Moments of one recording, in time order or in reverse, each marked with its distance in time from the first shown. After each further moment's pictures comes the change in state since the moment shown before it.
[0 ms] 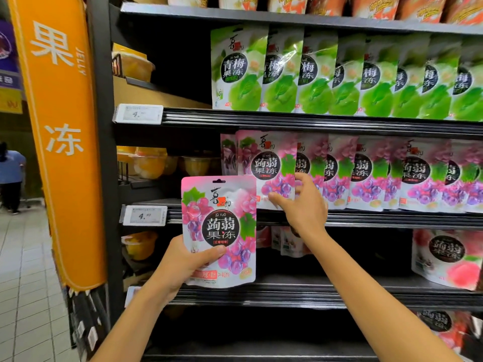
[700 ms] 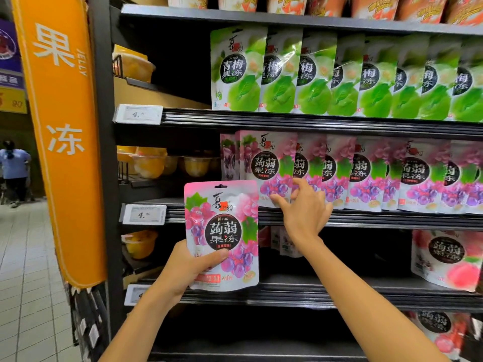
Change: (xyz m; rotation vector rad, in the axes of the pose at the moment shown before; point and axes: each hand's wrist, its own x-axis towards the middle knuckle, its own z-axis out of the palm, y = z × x) left_hand -0.003 -0.009 0.010 -0.019 0.001 -0.060; right_hand 0.006 0.018 0.016 -0.256 0.216 -0.047
